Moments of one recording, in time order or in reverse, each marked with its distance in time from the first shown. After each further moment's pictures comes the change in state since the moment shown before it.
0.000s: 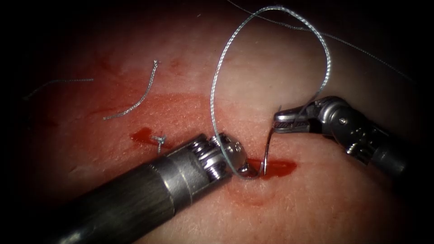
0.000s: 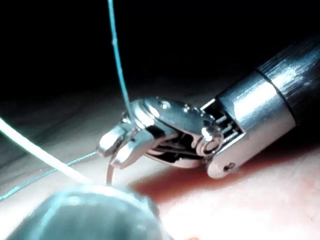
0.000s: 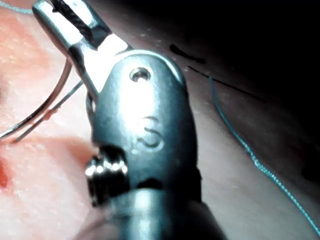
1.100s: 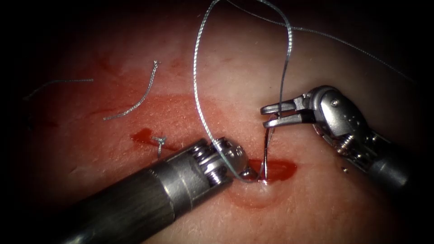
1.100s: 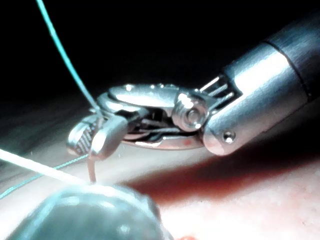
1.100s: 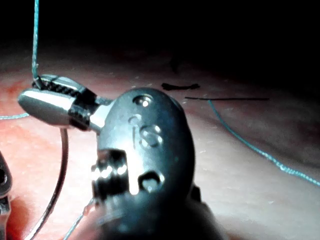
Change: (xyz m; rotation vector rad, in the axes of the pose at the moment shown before) right arm 0.002 0.002 0.001 -0.016 0.038 0.473; left arm 0.001 -0.001 0.001 -0.018 0.001 0.000
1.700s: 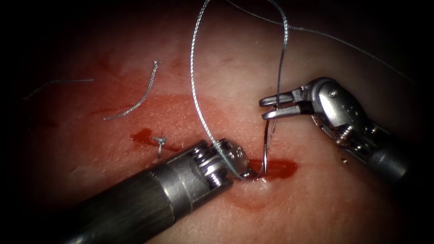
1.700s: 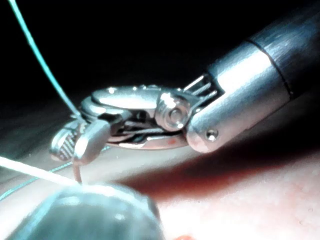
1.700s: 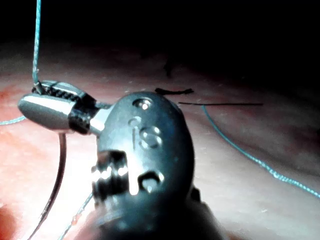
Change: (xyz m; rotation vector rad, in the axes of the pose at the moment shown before) right arm 0.000 0.002 0.000 -0.012 -0.012 0.011; left arm 0.000 -0.001 0.000 0.001 0.000 -0.001
